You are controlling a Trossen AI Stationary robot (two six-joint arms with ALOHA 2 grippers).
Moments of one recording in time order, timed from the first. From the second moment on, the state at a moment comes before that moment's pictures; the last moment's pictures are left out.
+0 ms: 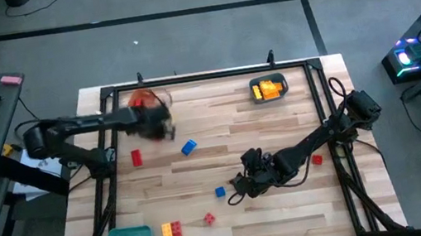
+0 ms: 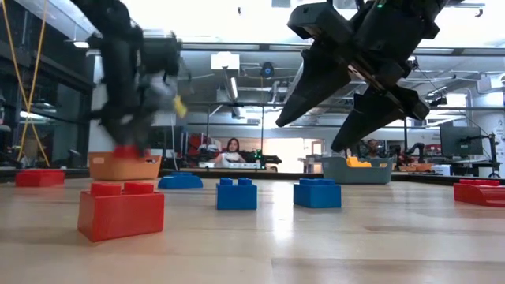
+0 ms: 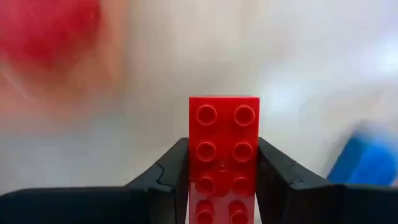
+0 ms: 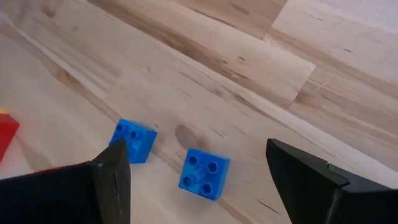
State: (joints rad) left arm 0.40 1.37 0.80 -0.77 -0.19 -0.87; right arm 0.43 1.79 1.15 -0.49 0.45 1.38
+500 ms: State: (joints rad) left arm 0.76 1.36 0.94 -0.91 -0.38 -0.46; right arm 0.37 1.79 1.15 -0.38 0.42 1.39
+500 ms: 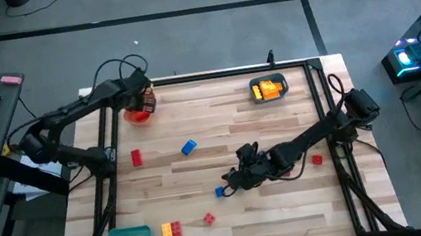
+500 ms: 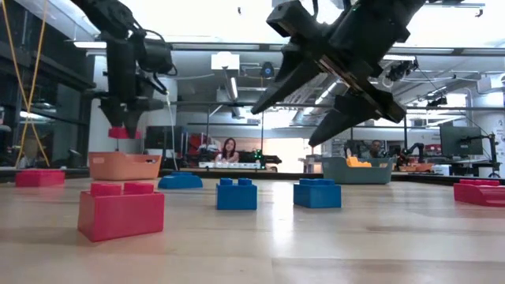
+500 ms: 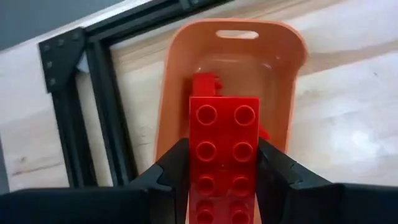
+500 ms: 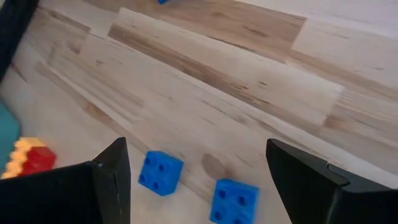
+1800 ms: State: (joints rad) left arm -0.25 1.28 0.78 -1.28 -0.37 -1.69; right arm 0.45 1.79 1.15 -0.39 0.31 1.23
